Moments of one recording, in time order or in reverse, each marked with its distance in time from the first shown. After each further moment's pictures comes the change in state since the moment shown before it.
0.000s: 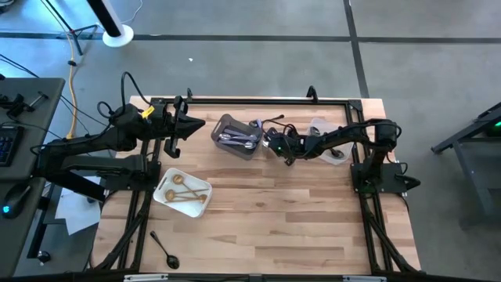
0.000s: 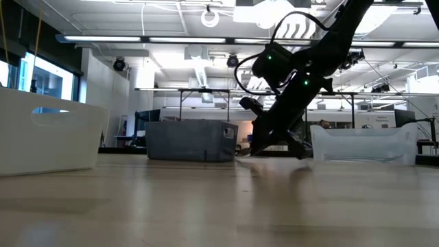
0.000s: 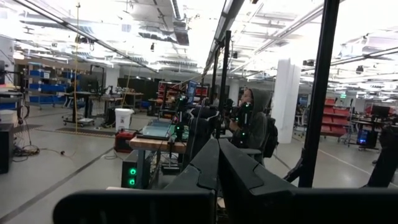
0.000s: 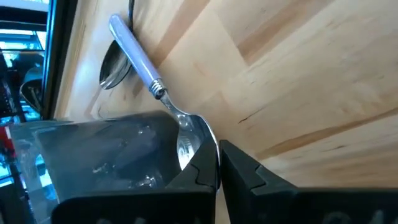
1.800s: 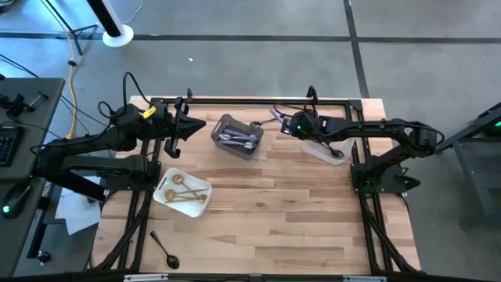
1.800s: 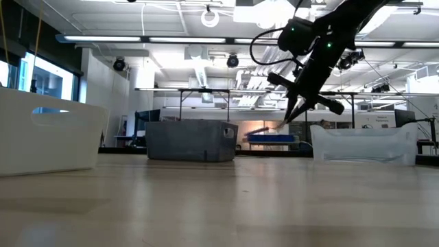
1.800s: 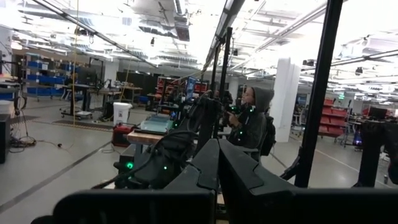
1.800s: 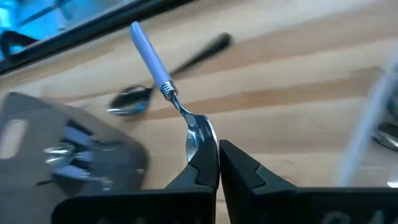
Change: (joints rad) left arm 0.000 0.000 0.000 -0.018 0.000 -0.027; right arm -0.163 -0.393 0.000 -0.484 -0.005 -0.655
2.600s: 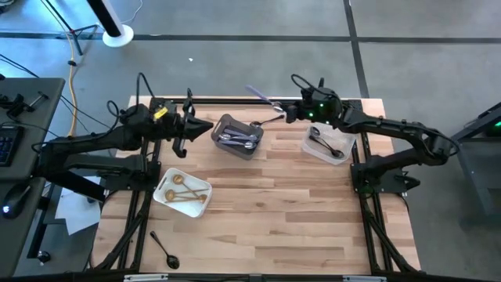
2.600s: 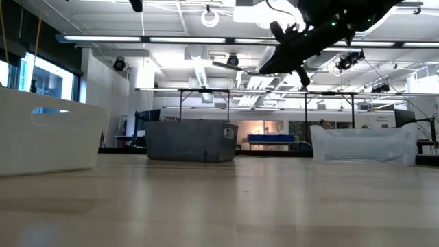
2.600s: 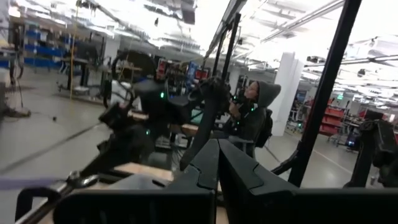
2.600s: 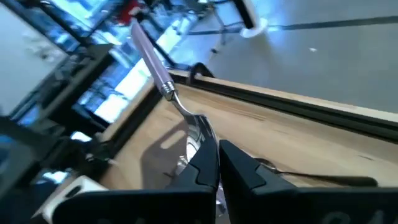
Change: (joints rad) left arm 0.000 0.066 0.001 -0.004 -0.005 -0.079; right arm -0.158 -0.166 -0.003 0.433 -0.342 -0.633
